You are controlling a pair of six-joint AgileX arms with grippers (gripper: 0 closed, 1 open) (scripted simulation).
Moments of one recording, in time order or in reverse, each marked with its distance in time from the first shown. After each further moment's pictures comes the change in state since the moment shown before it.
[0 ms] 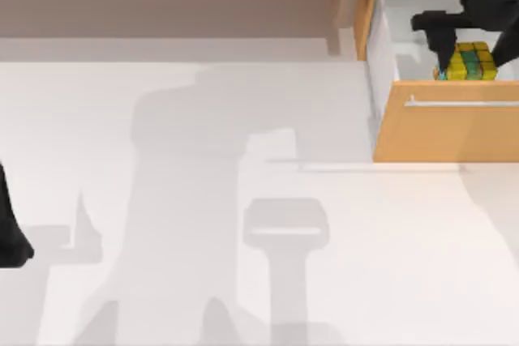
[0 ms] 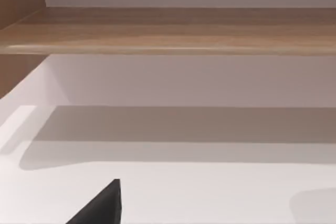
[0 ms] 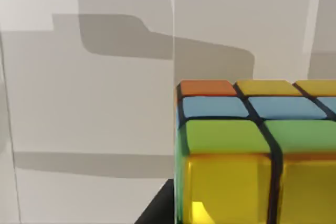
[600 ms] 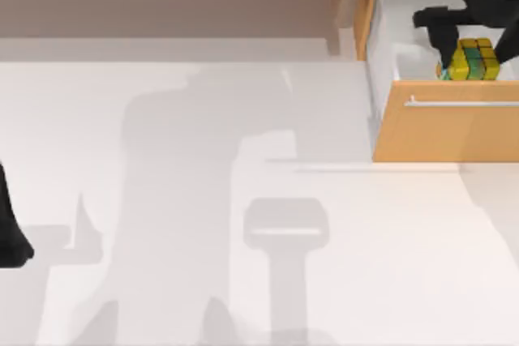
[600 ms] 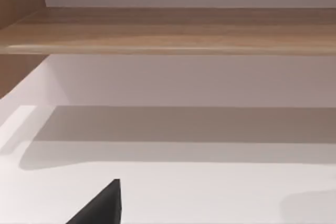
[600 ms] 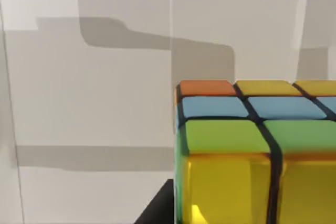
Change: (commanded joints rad) left arm 0.000 0.000 0.000 0.000 0.000 0.000; right arm 0.005 -0.030 -0.021 0.003 0.010 0.010
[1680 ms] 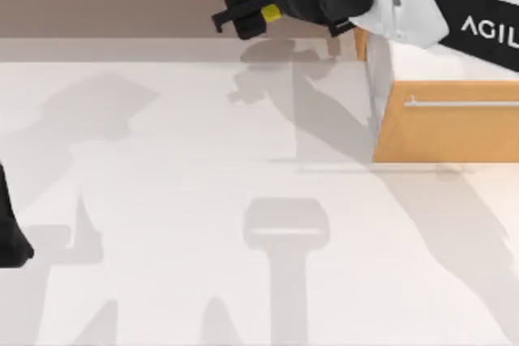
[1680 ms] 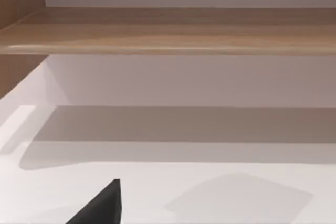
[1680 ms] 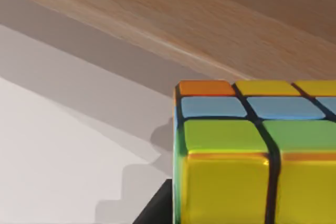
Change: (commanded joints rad) left arm 0.000 0.000 0.000 0.000 0.000 0.000; right arm 0.524 -0.380 -0.555 0.965 0.331 -0.082
